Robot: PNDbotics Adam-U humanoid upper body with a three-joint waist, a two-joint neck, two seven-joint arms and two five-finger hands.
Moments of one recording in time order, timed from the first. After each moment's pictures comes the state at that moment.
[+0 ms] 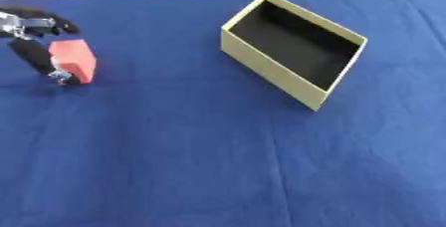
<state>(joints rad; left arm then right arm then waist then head) -0.99 0.67 -0.13 -1.06 -0.92 -0.04 -0.83 -0.44 -0.83 -0.05 -1.99 0.36 0.14 -0.35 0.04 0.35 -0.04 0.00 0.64</state>
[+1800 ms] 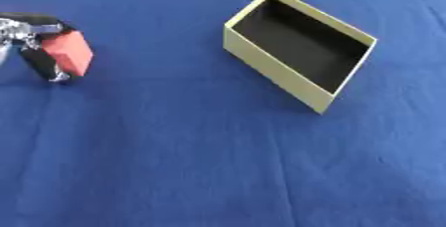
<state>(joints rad) -1.01 0.64 -0.11 -1.01 -0.94 -0.03 -0.77 -0.44 -0.83 -0.05 -1.99 0.36 0.15 -0.34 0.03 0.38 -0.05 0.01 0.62</state>
